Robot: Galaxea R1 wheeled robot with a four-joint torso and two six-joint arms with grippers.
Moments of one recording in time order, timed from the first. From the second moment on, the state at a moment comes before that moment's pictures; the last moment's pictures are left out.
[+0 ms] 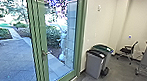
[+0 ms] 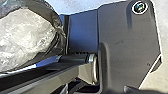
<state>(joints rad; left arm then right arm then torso) 1.48 2.99 -2.66 -0.32 0.03 0.39 -1.54 3.11 -2.76 0.19 -0.08 -0.16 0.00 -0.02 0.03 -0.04</state>
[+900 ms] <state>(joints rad) 1.49 2.99 -2.66 -0.32 -0.01 0.39 -1.55 3.11 -2.76 0.19 -0.08 -0.16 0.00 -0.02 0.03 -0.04</state>
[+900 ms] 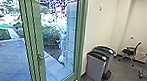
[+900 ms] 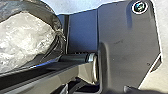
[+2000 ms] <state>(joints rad) 1.49 3.00 -2.66 -0.32 -0.01 0.39 -1.57 3.11 -2.76 0.15 -0.04 -0.15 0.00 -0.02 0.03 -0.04</state>
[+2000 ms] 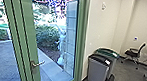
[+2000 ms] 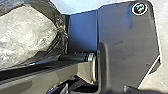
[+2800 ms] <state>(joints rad) 1.49 3.00 -2.66 -0.32 -0.01 0.39 -1.56 3.11 -2.76 0.15 -0.04 -0.15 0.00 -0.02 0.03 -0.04</state>
